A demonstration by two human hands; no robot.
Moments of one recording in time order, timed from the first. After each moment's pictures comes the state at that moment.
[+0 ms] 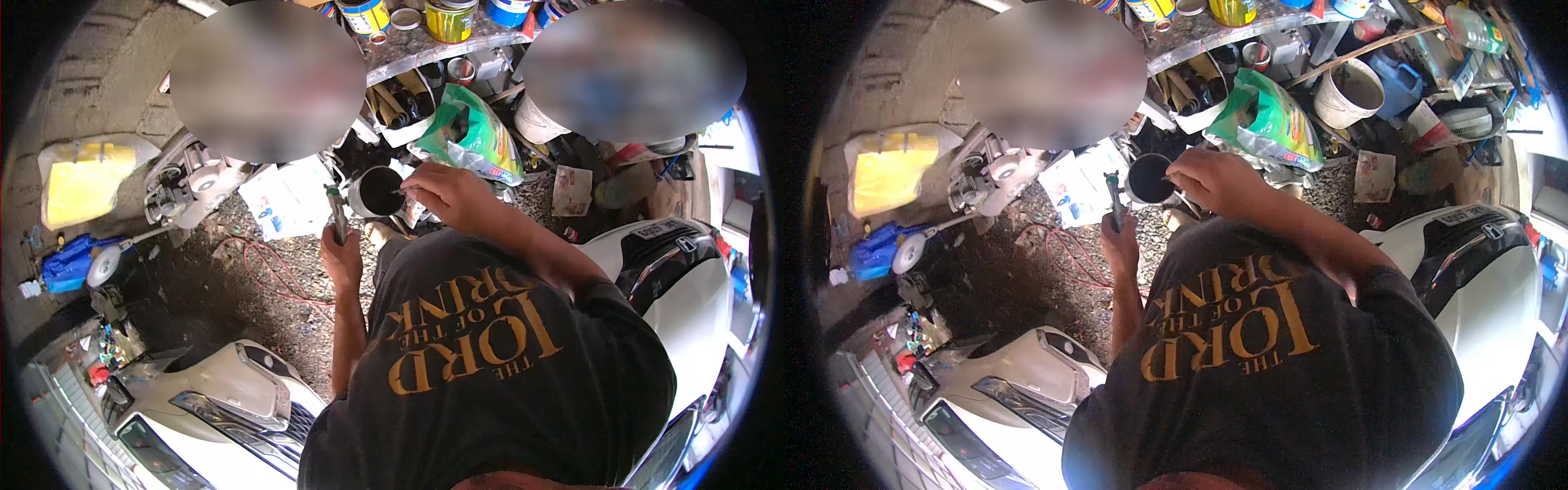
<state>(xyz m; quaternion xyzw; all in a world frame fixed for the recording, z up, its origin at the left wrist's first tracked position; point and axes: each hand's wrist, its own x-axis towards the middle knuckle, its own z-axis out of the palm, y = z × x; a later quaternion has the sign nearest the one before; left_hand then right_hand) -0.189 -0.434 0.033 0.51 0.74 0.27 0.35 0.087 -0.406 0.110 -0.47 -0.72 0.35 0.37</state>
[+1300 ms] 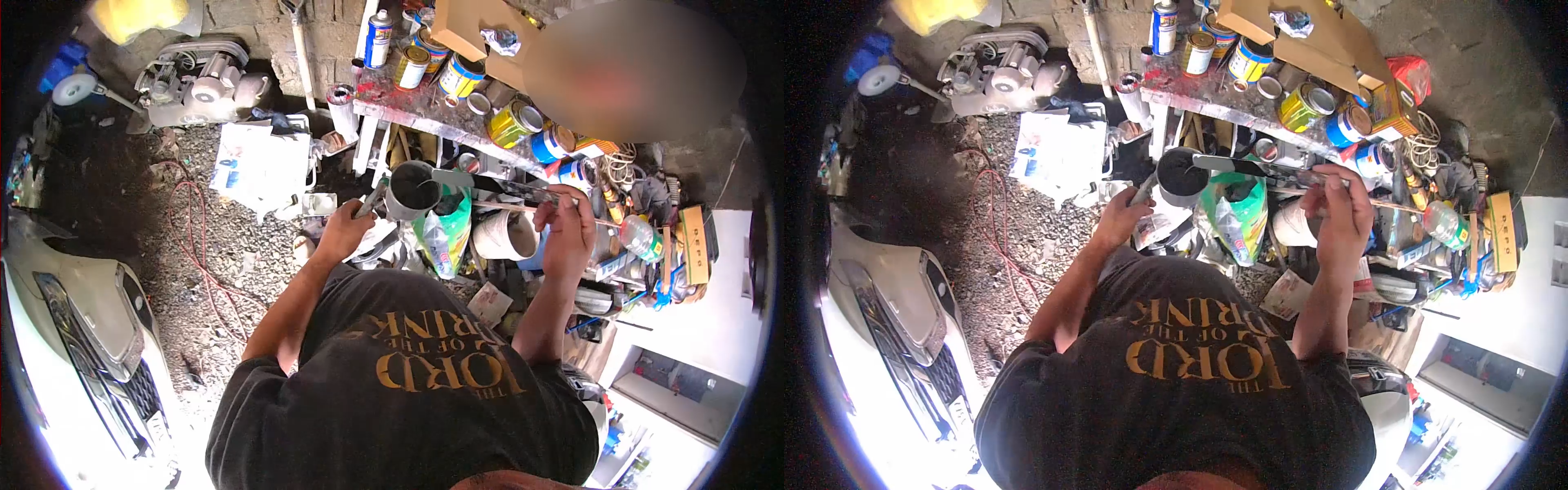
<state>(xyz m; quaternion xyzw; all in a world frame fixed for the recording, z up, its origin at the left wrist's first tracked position) -0.171 -0.409 0.012 0.47 0.63 0.33 0.52 0.144 -0.380 0.235 -0.52 -0.52 0.41 0.54</state>
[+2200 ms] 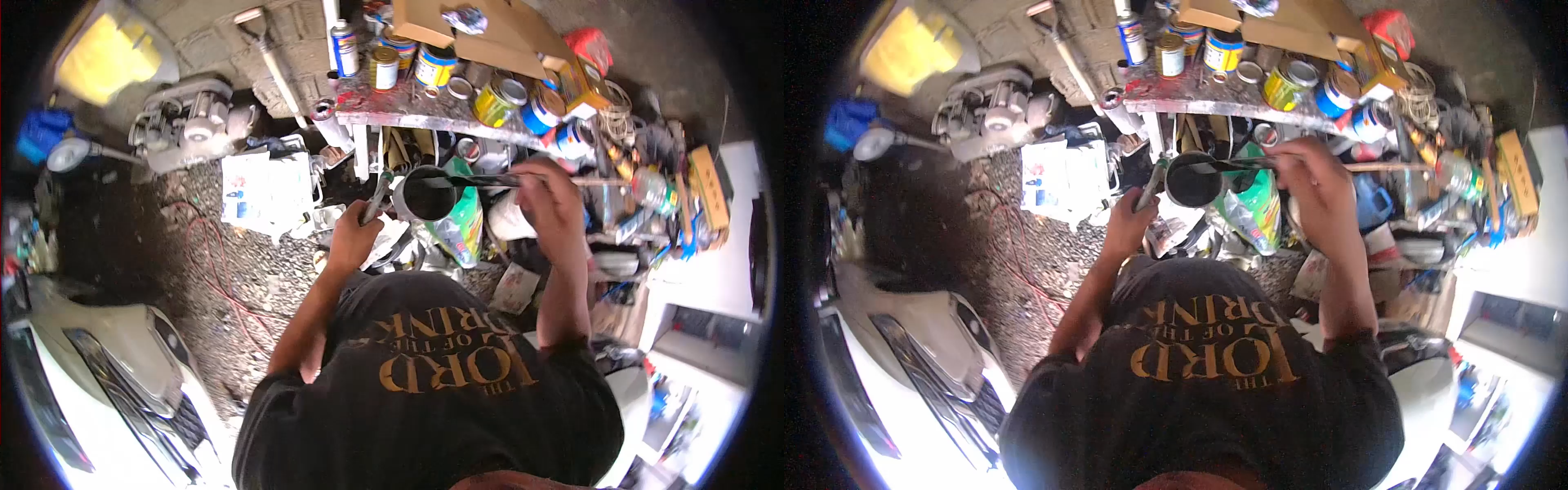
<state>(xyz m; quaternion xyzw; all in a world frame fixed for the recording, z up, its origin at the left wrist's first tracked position) -0.149 -0.400 0.069 0.52 0.64 0.32 0.47 0.140 -0.386 0.250 -0.52 -0.70 0.29 0.40</state>
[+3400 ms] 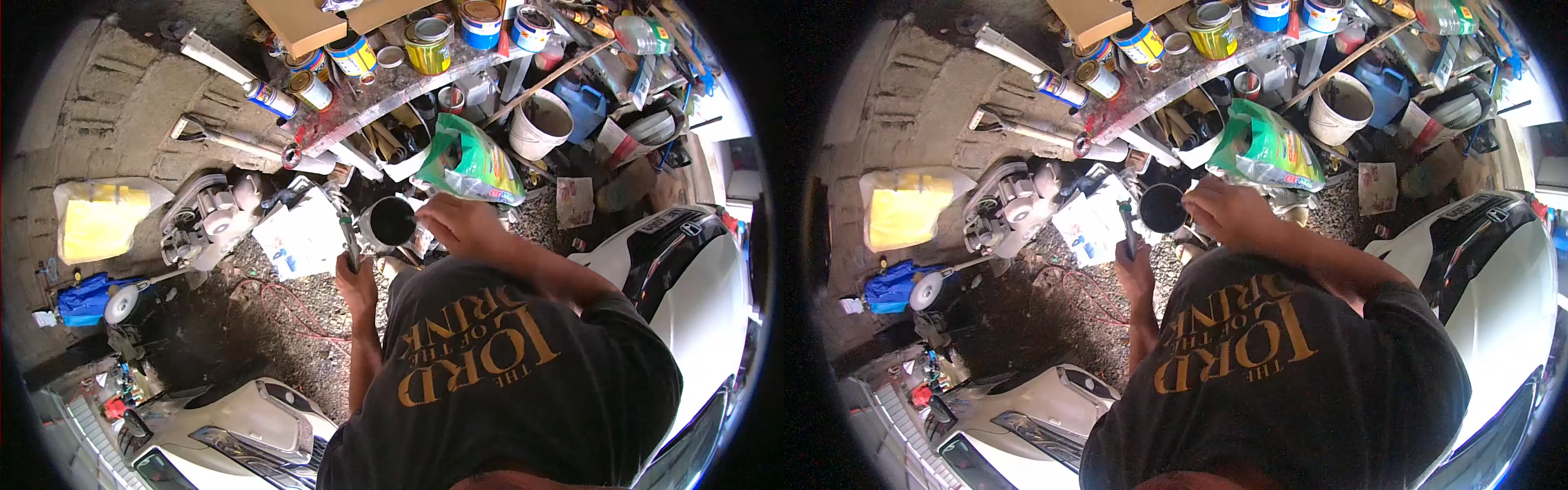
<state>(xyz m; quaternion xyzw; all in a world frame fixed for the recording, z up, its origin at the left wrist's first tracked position) -0.169 -0.435 0.053 0.51 0.72 0.29 0.35 0.098 -0.437 0.131 -0.51 -0.72 0.28 0.37</state>
